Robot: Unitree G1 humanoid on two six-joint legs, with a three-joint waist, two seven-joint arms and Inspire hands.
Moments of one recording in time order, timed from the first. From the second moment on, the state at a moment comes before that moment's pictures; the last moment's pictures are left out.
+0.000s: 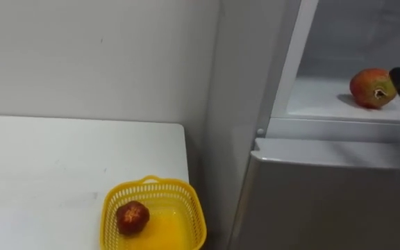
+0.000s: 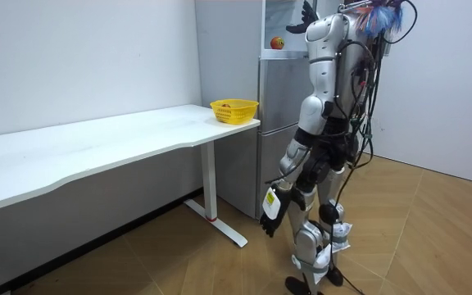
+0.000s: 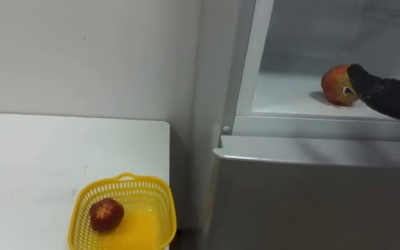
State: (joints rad) left arm 0.24 0.26 0.04 1.05 0.39 0.04 -0.07; right arm -0.43 -0.64 -0.21 0.10 0.30 -0.11 -0.48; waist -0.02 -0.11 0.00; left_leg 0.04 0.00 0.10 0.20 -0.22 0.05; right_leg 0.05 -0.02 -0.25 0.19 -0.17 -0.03
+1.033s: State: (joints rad) left arm 0.28 0.31 0.11 1.00 0.40 0.12 -0.10; right arm -0.78 -0.79 -0.10 0.64 0.62 0.02 -0.17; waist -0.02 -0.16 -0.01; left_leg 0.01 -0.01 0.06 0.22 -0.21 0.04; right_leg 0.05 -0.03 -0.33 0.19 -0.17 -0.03
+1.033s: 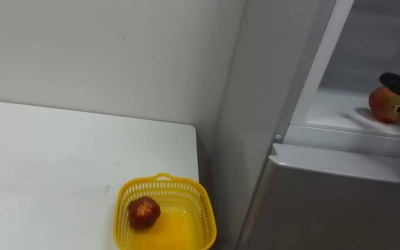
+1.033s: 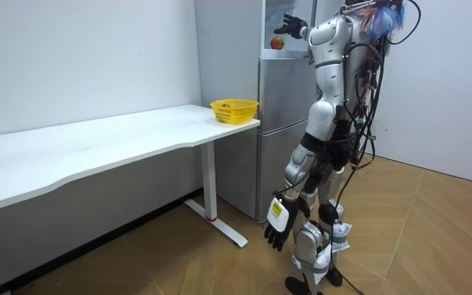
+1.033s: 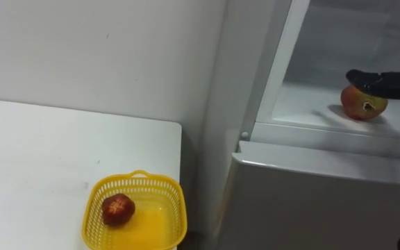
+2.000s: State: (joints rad) left arm 0.31 0.31 0.11 1.00 0.40 0.16 -0.10; right arm -0.78 -0.79 -0.06 0.81 0.63 0.09 -0.04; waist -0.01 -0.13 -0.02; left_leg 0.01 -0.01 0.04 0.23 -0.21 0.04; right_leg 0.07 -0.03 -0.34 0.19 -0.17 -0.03
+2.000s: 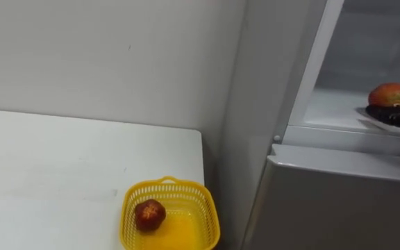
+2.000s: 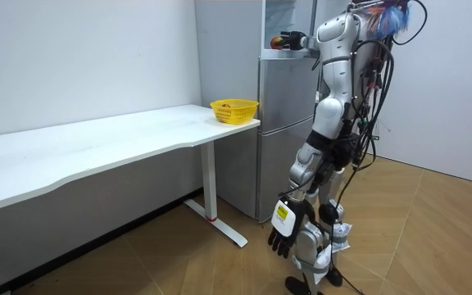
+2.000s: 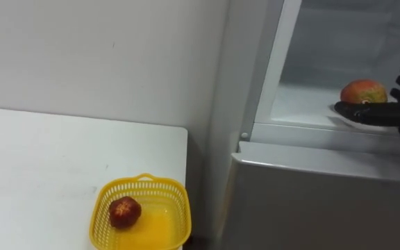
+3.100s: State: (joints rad) left arm 0.30 0.31 0.11 1.00 0.40 0.16 -0.17; right arm -0.78 -0.79 -0.02 0.82 0.46 0.09 0.02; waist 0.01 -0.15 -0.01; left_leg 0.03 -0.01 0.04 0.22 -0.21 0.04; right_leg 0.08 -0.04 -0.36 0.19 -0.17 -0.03
